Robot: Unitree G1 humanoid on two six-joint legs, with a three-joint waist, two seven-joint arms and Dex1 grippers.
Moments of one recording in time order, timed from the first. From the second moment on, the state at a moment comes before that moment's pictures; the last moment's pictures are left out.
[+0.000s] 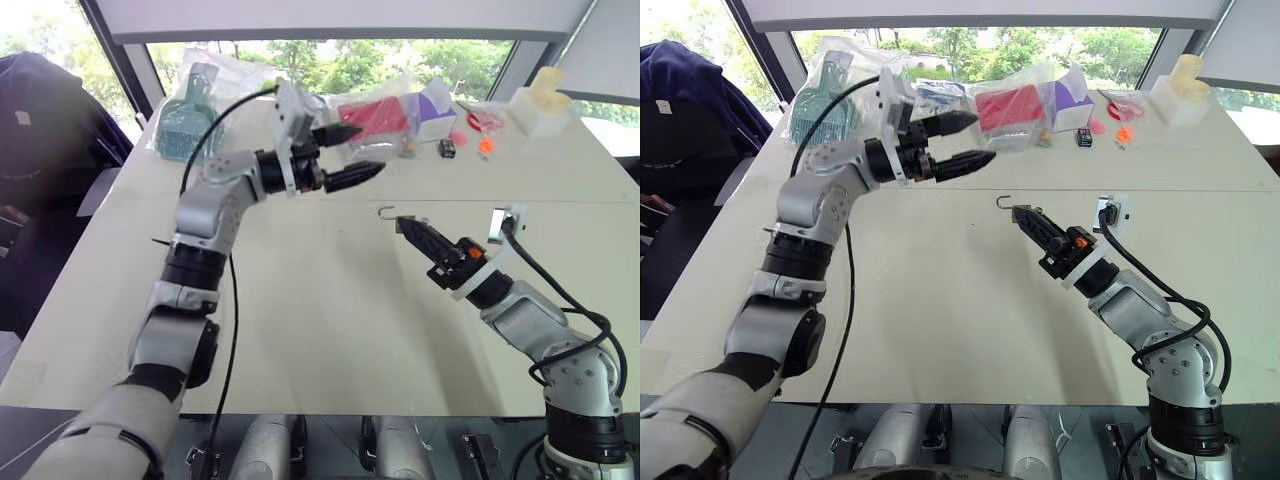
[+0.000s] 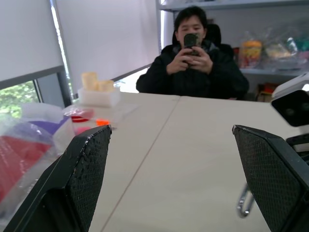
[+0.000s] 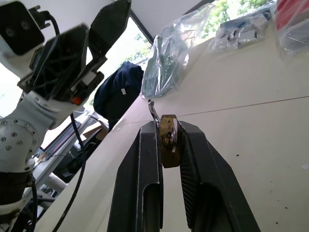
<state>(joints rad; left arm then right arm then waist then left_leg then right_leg) -1.03 0.25 -0.05 0.42 -0.35 0.29 -0.98 -0.17 -0.45 -0.24 -0.42 1.27 0.71 0.21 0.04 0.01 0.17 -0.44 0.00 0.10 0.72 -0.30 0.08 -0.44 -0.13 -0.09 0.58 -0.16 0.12</state>
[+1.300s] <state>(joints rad) -0.95 0.19 -0.15 0.53 -0.22 0.13 -1.13 -0.18 -0.44 -0.24 -0.43 1.30 0.72 0.20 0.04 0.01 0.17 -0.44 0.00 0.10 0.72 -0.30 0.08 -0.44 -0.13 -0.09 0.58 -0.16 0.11</state>
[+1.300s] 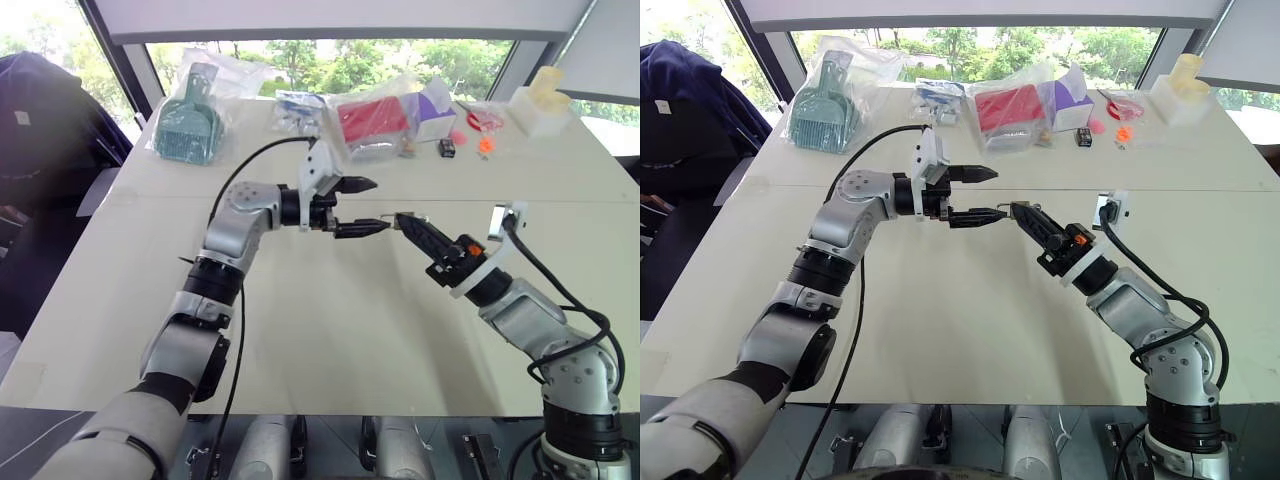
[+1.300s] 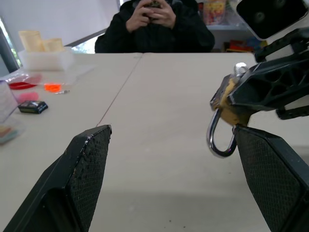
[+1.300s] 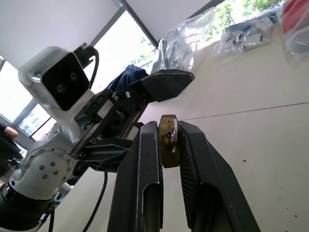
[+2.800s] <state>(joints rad) -0.55 0.48 -0.15 -0.11 -0.34 0.58 -1.07 -0.26 -0.49 -0.13 -0.12 1.09 0.97 0.17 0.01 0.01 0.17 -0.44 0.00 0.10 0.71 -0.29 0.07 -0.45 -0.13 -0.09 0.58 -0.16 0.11</state>
